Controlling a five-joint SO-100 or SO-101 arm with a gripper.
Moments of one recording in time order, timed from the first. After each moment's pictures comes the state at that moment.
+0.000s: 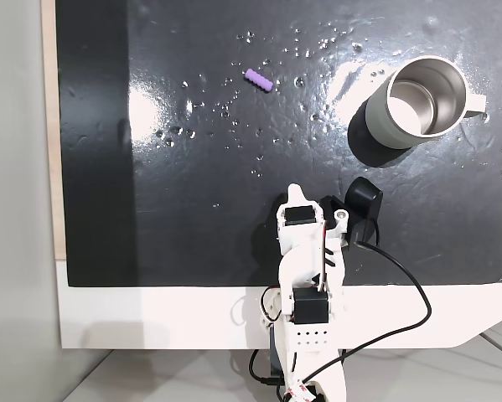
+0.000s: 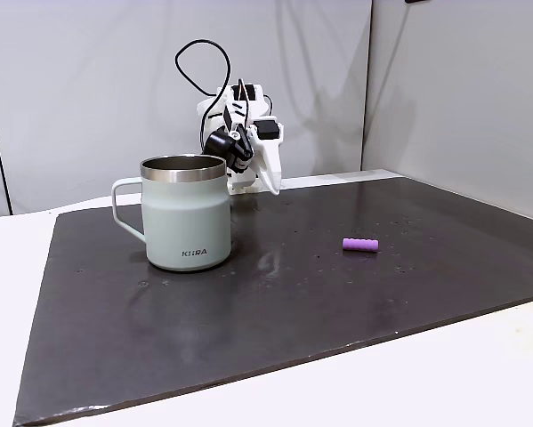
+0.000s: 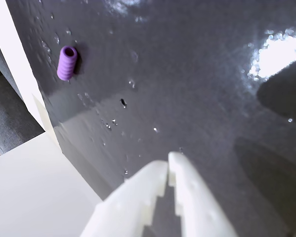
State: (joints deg) arm -2.2 189.3 175.0 54.5 -3.1
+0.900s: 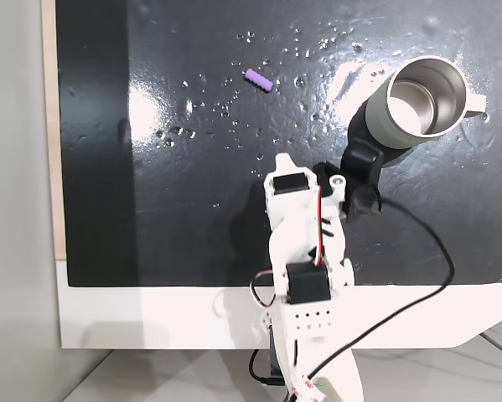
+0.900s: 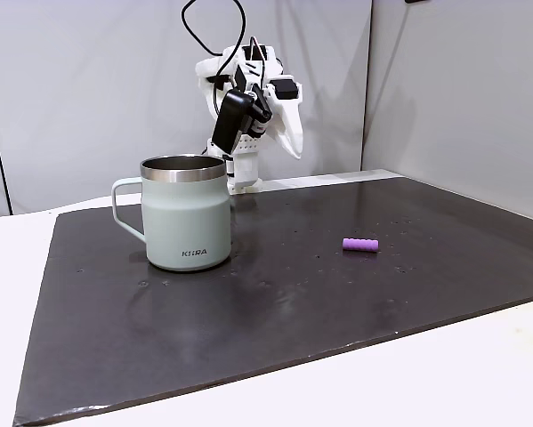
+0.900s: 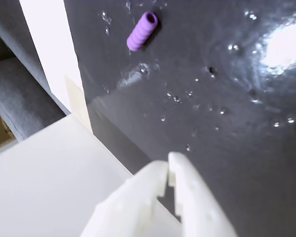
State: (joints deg) arm -7.7 148.6 141.8 47.2 1.3
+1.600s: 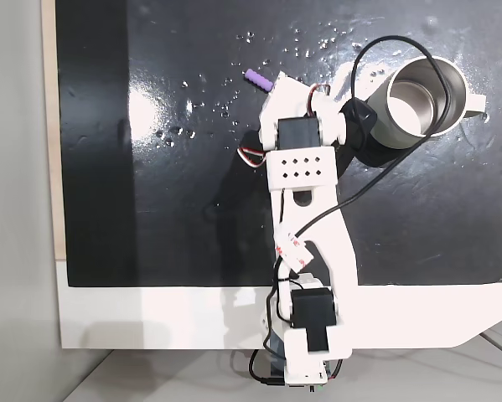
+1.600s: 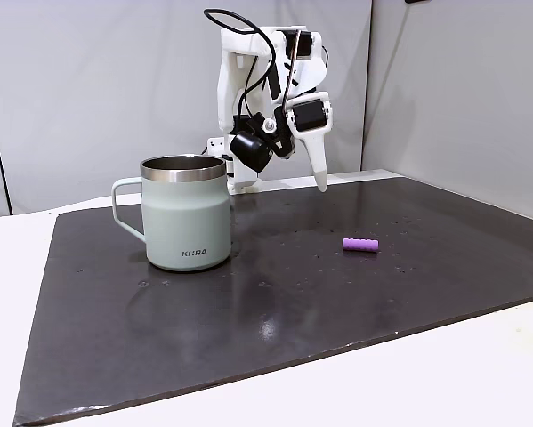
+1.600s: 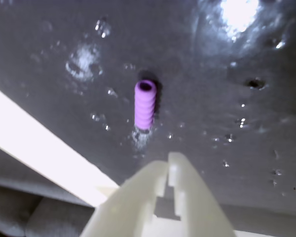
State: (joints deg) arm -6.3 86.7 87.0 65.0 32.9
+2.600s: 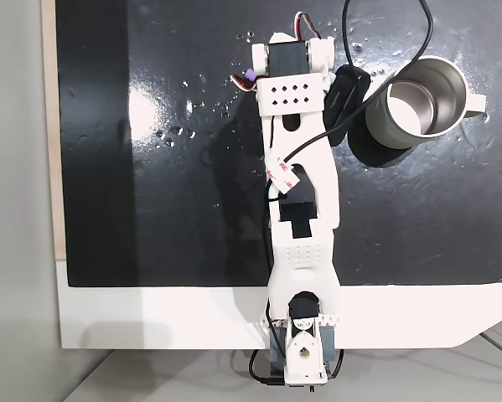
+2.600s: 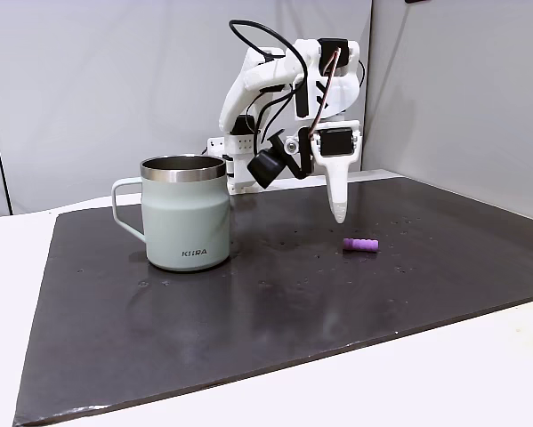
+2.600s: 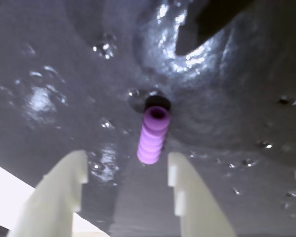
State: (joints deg) arm -7.1 48.6 33.3 91.4 29.9
